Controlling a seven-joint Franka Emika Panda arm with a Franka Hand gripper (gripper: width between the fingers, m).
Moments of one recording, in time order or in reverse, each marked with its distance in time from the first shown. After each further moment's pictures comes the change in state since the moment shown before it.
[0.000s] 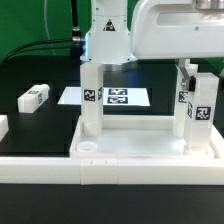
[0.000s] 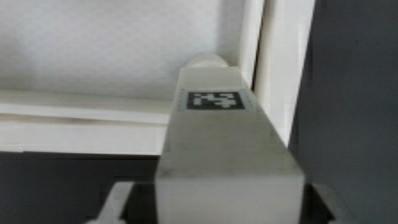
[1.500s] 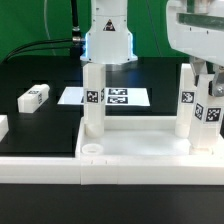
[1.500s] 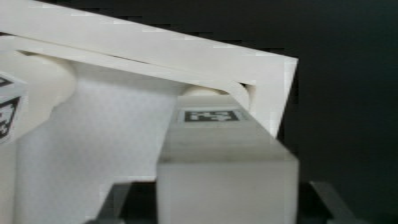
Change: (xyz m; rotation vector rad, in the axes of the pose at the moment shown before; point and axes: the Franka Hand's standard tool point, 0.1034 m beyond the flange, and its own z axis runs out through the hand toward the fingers) arm -0.005 -0.008 0.003 0.053 -0.059 1.363
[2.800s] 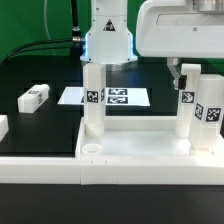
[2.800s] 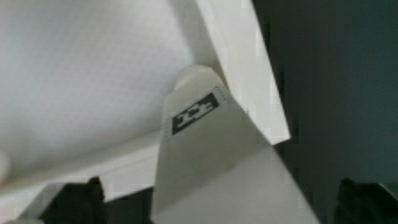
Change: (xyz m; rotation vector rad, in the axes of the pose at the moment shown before) arm -0.001 -0.003 -0.002 -0.037 0.031 -1.122
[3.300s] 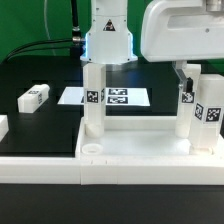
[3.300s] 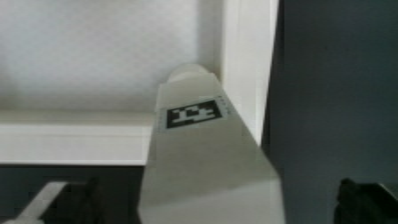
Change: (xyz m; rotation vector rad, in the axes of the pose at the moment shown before) arm -0.003 -0.005 0.002 -0.003 0.011 -0.327
